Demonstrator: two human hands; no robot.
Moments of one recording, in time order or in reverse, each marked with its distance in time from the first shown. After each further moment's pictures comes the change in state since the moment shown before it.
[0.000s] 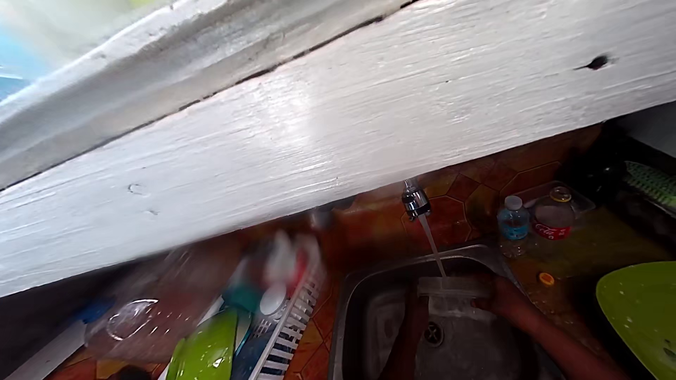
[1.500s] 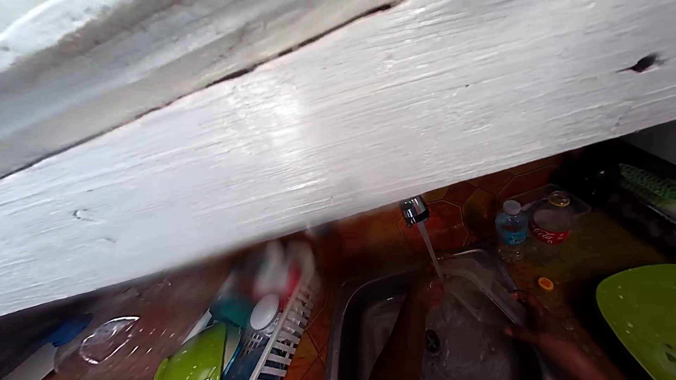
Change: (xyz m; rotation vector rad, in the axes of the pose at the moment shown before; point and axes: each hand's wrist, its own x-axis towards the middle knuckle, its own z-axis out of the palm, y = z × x) left_hand 0.054 0.062 0.016 -0.647 -0.413 -0.064; right_hand -0.049 0.064 0.022 0.820 0.294 0.017
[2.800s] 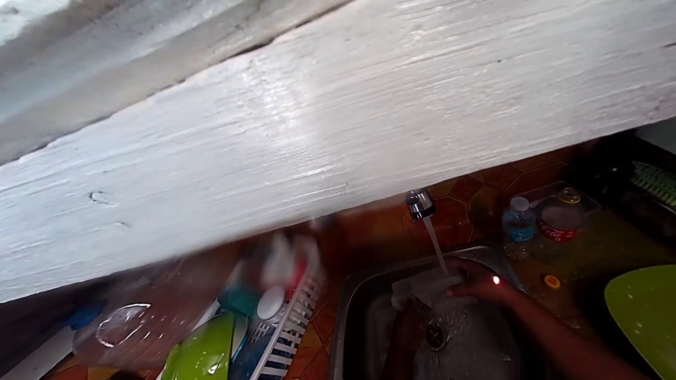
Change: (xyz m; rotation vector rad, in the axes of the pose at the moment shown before) left_hand -0.075 -0.073 -0.050 -0.456 0.532 0.017; right_hand 0.083 -0.072 0.086 -0.321 -0.639 -0.104
